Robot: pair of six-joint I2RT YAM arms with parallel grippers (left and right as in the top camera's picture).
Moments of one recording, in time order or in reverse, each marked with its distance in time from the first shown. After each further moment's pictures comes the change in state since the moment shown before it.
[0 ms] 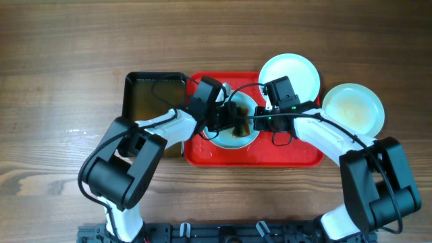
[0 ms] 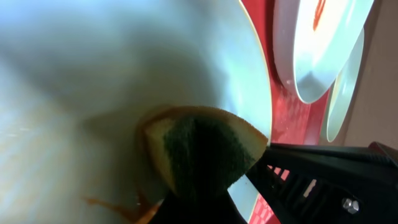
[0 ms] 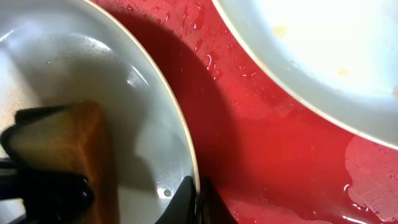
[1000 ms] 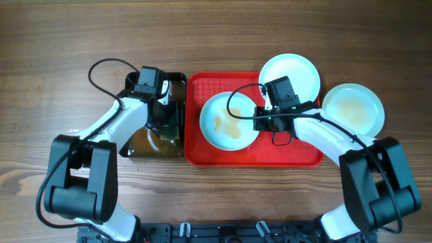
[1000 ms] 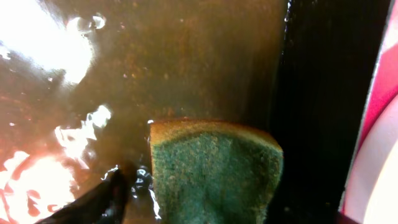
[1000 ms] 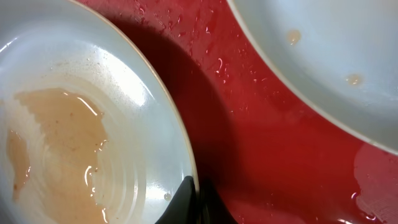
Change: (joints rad) left arm 0.353 -0.171 0.015 -0.580 -0.397 0.575; right arm 0.000 0.000 -0.001 0.012 -0.014 -0.027
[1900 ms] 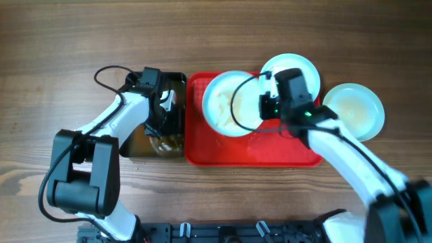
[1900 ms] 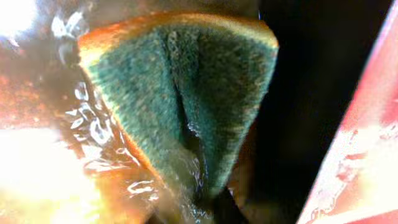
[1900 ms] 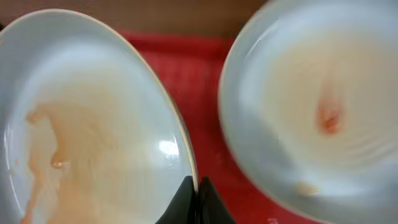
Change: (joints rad) left arm -0.006 0.033 0.054 -0.209 0.132 0.000; right arm 0.004 -0.259 -0.003 0.076 0.171 -0.208
